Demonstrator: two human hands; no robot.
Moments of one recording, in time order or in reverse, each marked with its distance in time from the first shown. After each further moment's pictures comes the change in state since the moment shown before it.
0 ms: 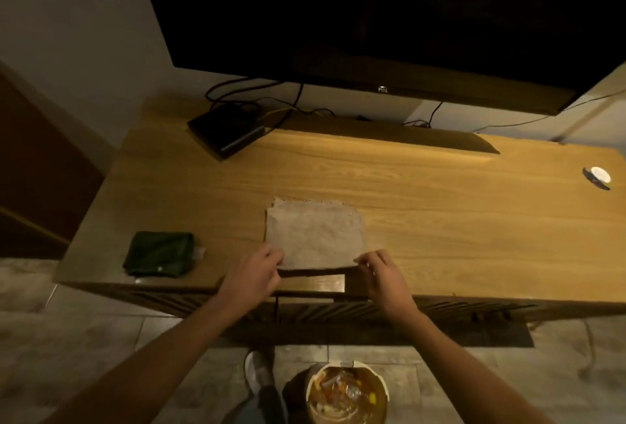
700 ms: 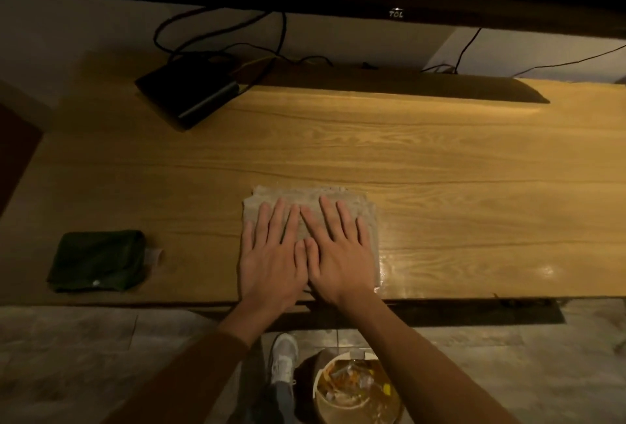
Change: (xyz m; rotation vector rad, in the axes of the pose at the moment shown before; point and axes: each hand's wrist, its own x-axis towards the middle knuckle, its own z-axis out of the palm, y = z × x) left_hand 0.074 0.016 0.095 0.359 0.148 -0.217; right_hand 0.067 -0.027 0.087 -0.313 -0.005 -0.080
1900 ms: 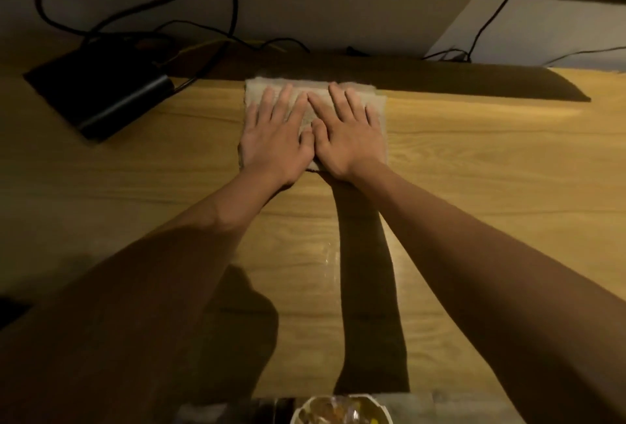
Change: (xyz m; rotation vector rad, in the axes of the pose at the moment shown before) left_hand 0.263 0.052 -0.016 0.035 0.053 0.071; right_hand 0.245 0.114 -0.056 -0.055 0.060 -0.007
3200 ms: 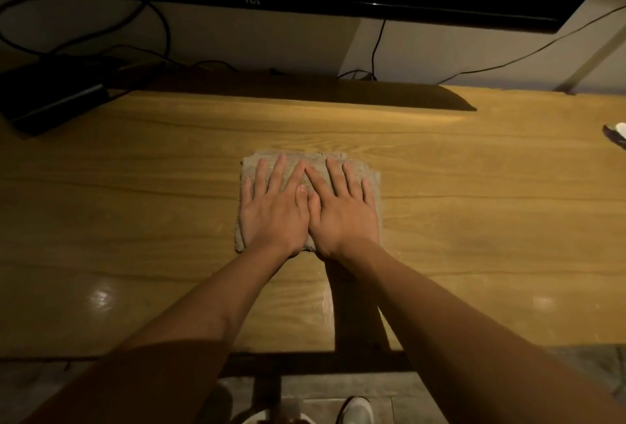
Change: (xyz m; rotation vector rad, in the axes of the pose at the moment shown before) left_hand -0.114 0.182 0.038 -0.054 0.026 -0.158; right_hand -0.177 0.114 -0.014 0.064 -0.013 0.082
